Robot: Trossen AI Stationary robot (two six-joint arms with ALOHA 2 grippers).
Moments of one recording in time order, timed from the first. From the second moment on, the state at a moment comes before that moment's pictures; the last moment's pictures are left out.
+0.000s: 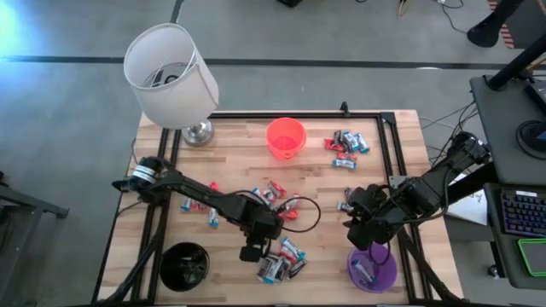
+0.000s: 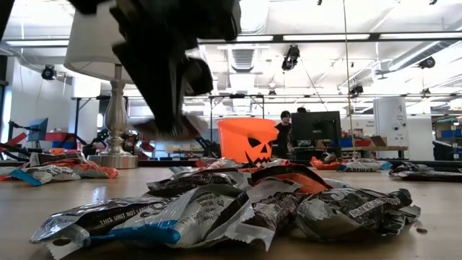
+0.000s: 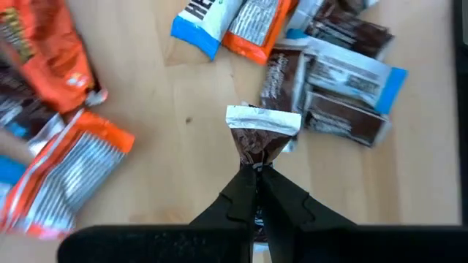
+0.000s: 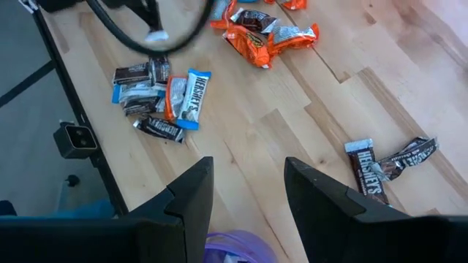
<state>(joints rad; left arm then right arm) -0.32 1.92 1.45 -0.78 0.16 -0.20 0.64 1.31 1.35 -1.17 0.32 1.16</state>
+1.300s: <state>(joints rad) -0.64 1.57 1.44 -1.25 0.11 -0.64 0.64 1.31 1.33 -1.17 0.32 1.18</state>
